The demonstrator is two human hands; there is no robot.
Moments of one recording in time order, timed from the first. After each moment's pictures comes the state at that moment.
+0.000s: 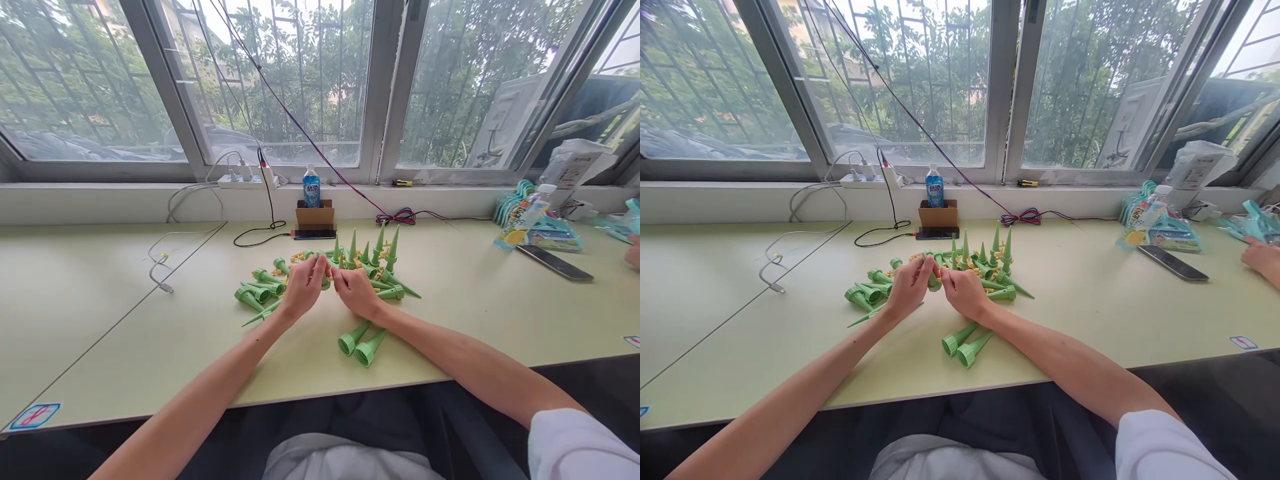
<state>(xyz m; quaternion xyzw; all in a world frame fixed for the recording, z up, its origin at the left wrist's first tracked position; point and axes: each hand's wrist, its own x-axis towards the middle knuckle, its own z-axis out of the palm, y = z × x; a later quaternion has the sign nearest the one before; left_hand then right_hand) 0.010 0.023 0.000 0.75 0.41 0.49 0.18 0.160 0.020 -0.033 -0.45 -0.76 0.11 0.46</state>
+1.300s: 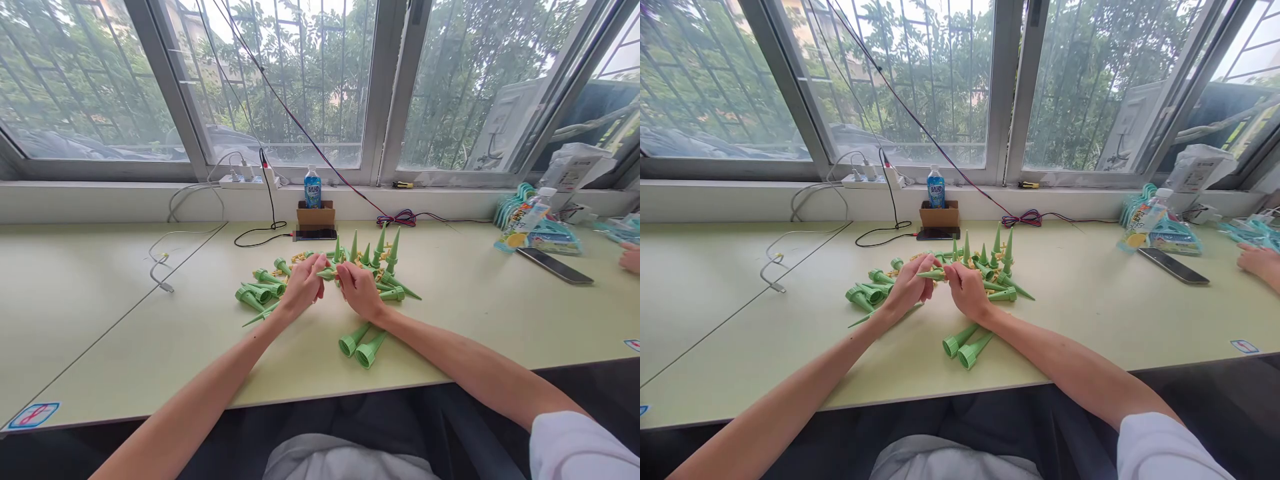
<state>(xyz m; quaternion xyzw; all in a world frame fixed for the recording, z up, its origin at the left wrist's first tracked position) 0.009 0.019 0.012 0.71 0.44 0.42 0.36 0.161 0.012 -0.026 -0.43 -0.70 0.21 0.53</state>
